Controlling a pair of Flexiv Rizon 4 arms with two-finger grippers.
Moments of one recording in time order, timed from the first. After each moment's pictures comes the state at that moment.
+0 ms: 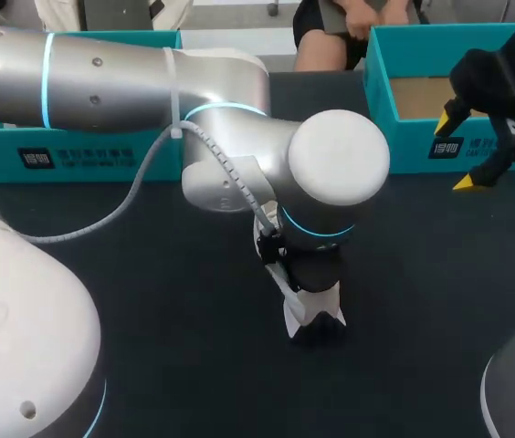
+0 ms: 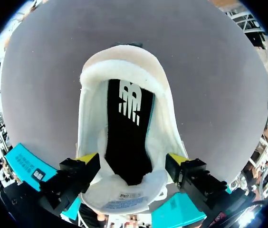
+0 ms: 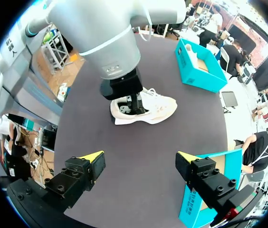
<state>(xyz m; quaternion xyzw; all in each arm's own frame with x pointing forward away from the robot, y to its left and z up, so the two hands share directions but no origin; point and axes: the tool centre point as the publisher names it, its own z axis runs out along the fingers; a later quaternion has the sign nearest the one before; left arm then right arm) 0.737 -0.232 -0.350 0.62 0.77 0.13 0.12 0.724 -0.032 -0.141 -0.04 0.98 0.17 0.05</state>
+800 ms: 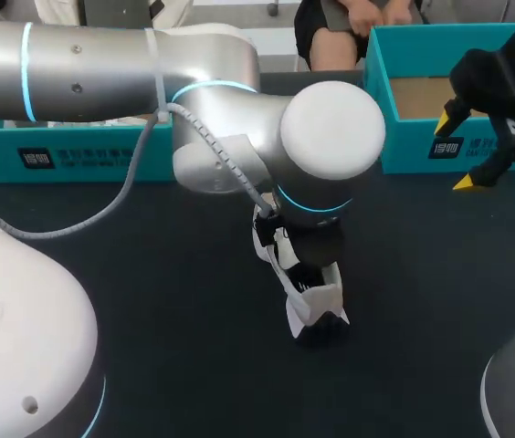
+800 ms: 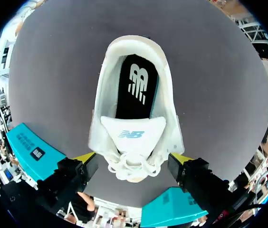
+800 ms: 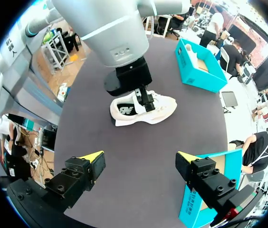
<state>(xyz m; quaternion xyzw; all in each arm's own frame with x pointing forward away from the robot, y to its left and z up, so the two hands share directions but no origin) 0.761 -0.227 -0.318 0.56 0.81 0.12 0.15 0.724 -0.032 -0.141 -0.04 0.98 0.17 0.05</state>
